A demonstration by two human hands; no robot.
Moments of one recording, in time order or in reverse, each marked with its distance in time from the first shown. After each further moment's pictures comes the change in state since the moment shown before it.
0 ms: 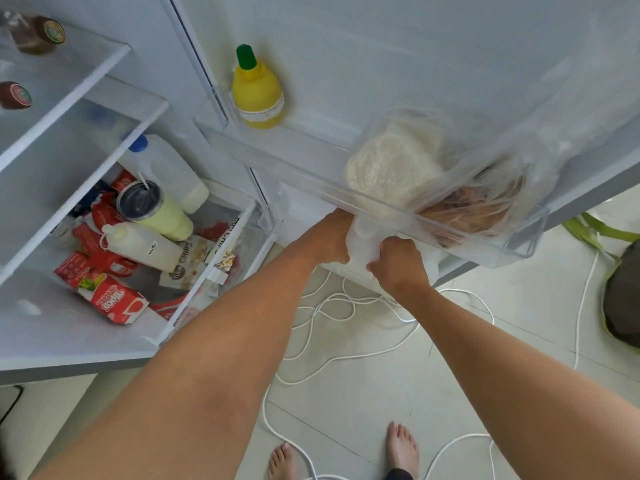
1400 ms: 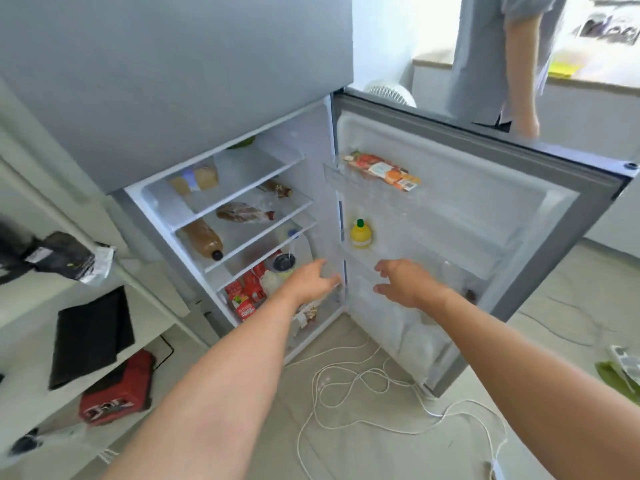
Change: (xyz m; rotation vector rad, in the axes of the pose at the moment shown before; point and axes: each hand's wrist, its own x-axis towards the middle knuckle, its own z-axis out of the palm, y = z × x) left_hand -0.346 0.141 -0.192 -0.284 0.395 -0.489; right_hand -0.191 -0.109 -0.293 -0.148 -0.141 -0.599
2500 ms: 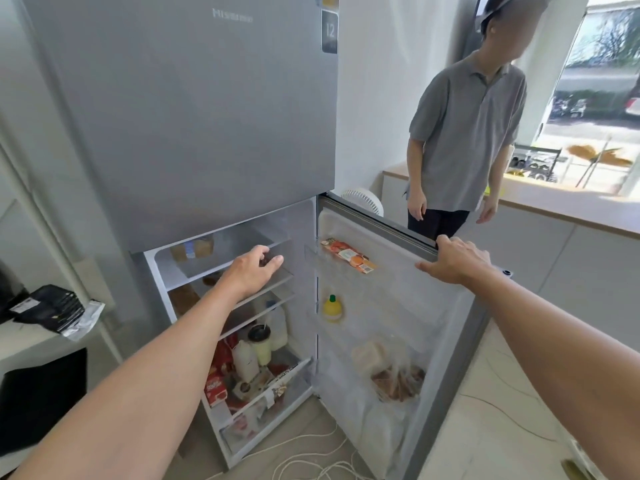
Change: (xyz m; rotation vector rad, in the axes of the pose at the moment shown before) left_hand -0.053 0.029 -0.149 -0.060 0.442 0.138; right_hand -0.090 0.029 -0.215 -0.258 0.446 0.296
